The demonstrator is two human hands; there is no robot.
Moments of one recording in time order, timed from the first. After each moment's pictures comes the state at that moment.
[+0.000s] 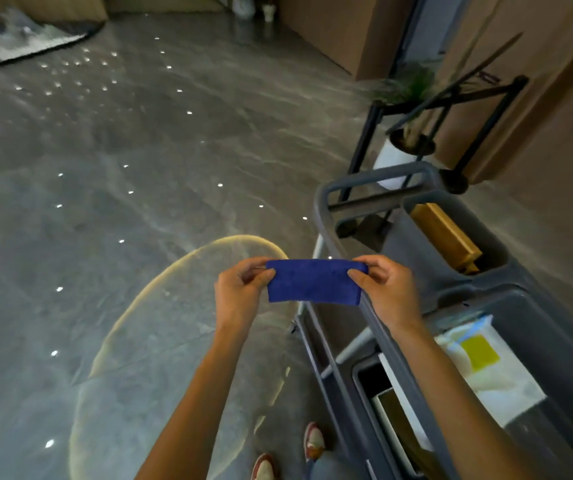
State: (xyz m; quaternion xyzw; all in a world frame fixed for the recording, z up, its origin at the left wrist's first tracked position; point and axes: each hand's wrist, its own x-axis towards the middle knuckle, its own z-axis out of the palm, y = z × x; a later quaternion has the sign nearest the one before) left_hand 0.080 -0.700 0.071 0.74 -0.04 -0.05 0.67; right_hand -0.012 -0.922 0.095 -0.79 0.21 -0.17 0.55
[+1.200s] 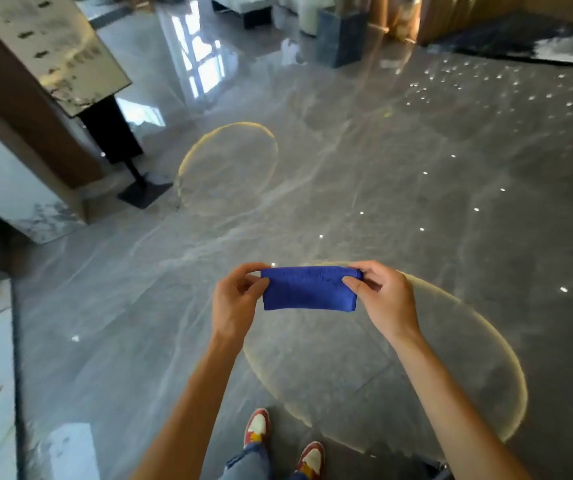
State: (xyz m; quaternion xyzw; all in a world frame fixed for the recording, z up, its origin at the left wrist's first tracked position) left_hand -0.093 -0.499 0.072 0.62 0.49 0.34 0.51; right_hand 0.116 -0.618 0.064 -0.73 -0.35 0.25 0.54
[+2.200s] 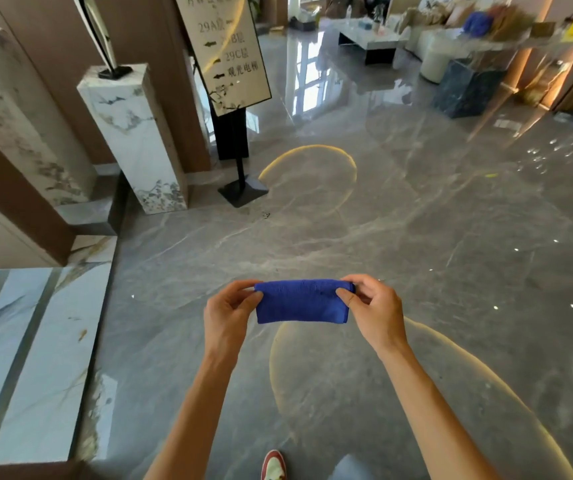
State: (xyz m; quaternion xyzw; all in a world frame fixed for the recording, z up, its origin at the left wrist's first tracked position) left_hand -0.332 -0.366 0.063 0.49 0.56 0.48 0.47; right_hand -0.098 -0.401 0.069 -0.67 -0.48 0.29 0.48
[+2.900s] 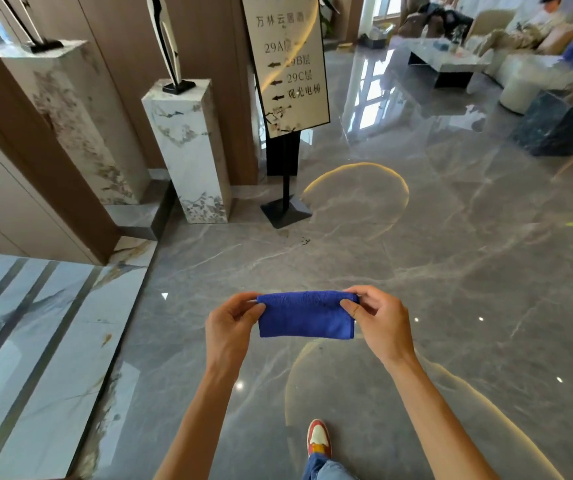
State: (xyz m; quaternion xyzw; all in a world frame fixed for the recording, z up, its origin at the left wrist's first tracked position) left_hand -0.343 -0.204 0.054 0.43 0.61 0.52 0.40; right_hand -0.103 -0.190 0.060 -0.60 -0.55 0.35 0.46
